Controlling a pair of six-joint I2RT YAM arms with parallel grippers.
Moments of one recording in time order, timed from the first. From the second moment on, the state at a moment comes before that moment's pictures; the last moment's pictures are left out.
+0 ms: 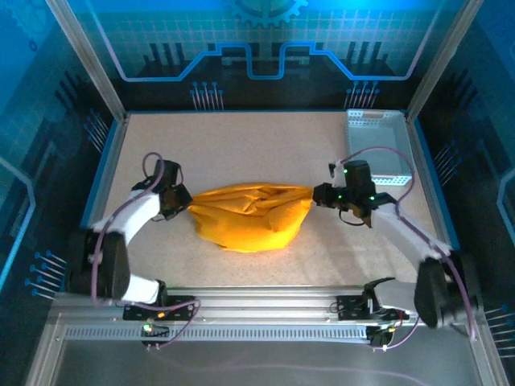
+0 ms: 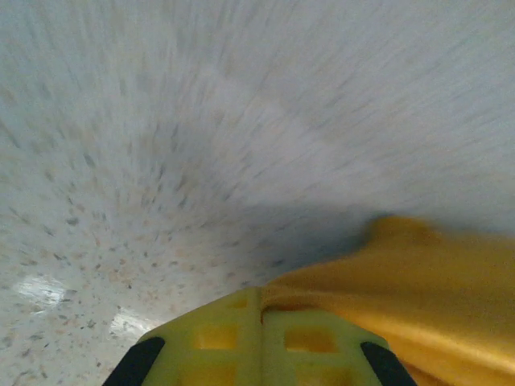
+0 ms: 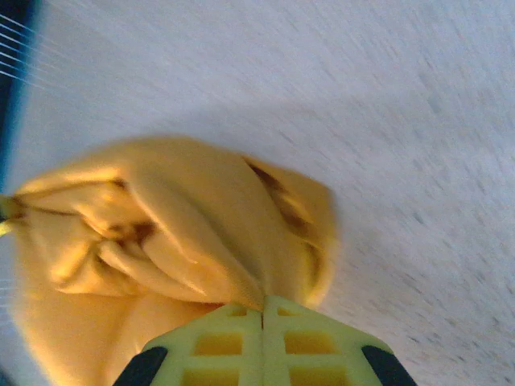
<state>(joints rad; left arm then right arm) -0.05 1.46 0.82 -0.57 0.01 -0.72 0.25 1.28 0.73 -0.29 -0.37 0.47</state>
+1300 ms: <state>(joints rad) -0.64 1.60 1.20 -0.79 -0.21 -0.75 0.52 1.14 0.60 -0.22 -0.12 0.53</state>
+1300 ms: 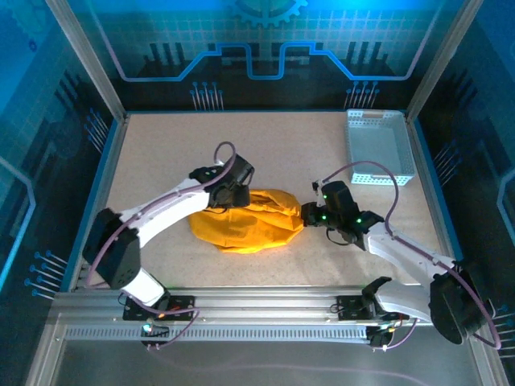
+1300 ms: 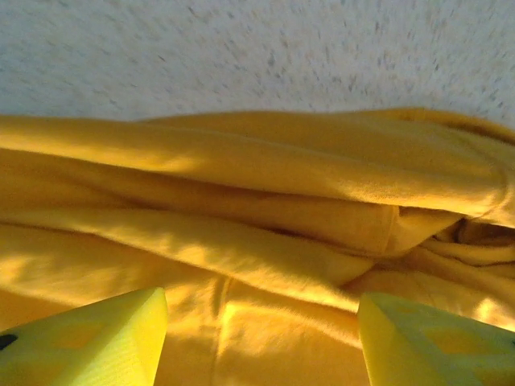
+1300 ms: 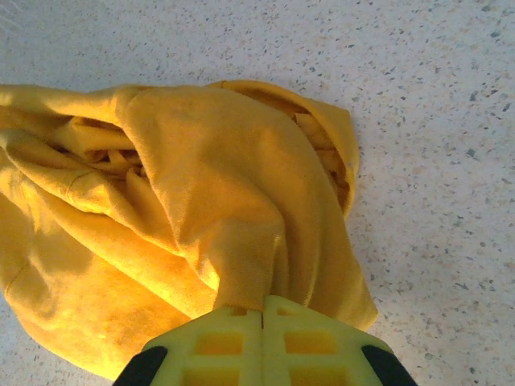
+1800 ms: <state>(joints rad) -0.65 1.72 1.24 -0.72 -0.19 -0.80 0.53 1.12 0.58 -0.22 -0.10 0.53</state>
